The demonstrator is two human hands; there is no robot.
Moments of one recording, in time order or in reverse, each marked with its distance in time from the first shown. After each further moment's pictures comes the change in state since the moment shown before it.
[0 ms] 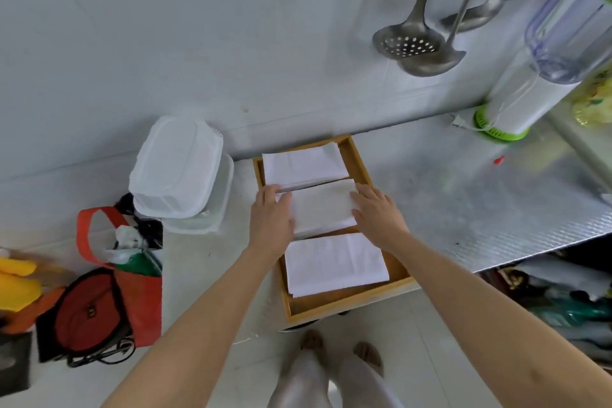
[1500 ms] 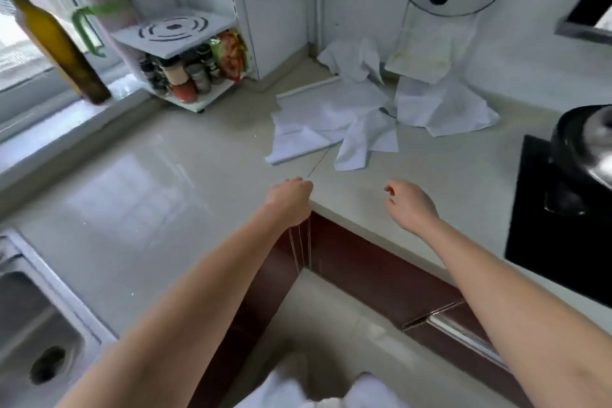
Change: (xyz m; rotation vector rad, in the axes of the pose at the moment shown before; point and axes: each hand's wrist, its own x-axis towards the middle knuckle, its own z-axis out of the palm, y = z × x) left_hand -0.764 0.930 0.242 0.482 -0.587 2.404; right_hand -1.071 0.327 0.120 0.460 0.771 2.438
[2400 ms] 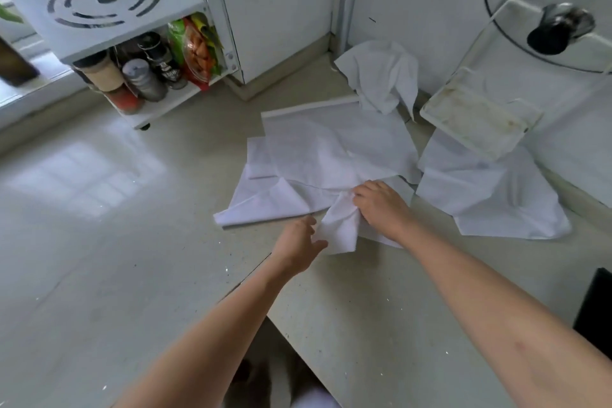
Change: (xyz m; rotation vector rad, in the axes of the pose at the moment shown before) left_hand 0.234 0.040 0.023 -0.724 -0.037 -0.383; right_hand 0.326 0.040 0.019 -0.412 -0.111 -0.864
